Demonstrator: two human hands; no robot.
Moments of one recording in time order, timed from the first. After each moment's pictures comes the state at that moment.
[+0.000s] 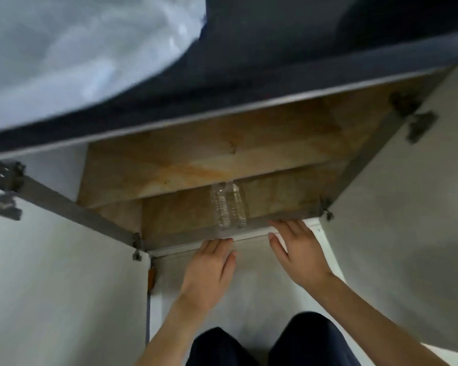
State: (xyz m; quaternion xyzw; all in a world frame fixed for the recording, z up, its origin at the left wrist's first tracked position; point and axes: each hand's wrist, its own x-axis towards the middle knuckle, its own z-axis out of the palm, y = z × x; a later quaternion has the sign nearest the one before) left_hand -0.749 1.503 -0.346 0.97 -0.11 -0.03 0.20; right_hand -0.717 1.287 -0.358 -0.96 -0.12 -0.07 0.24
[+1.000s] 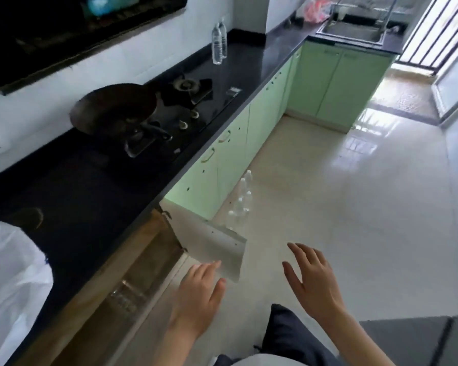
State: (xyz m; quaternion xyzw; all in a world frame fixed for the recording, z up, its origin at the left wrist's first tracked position) left_hand -0.865 1.290 0.075 0.84 -0.47 -0.17 0.21; right_hand -1.060 1.105 0.081 -0.91 0.36 -0.13 0.16
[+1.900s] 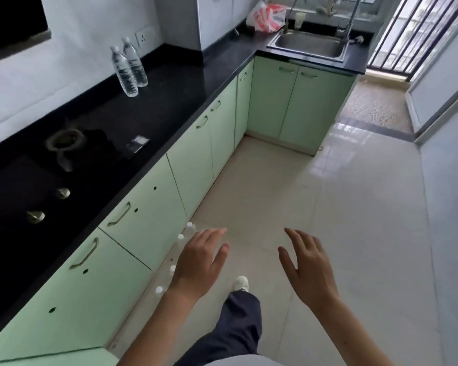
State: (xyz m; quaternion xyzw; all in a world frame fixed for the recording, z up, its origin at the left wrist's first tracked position) left_hand -0.814 0.669 0.094 0.79 -0.53 -0.12 0.26; right_hand -1.023 0.539 0.088 -0.88 0.41 -0.17 0.16
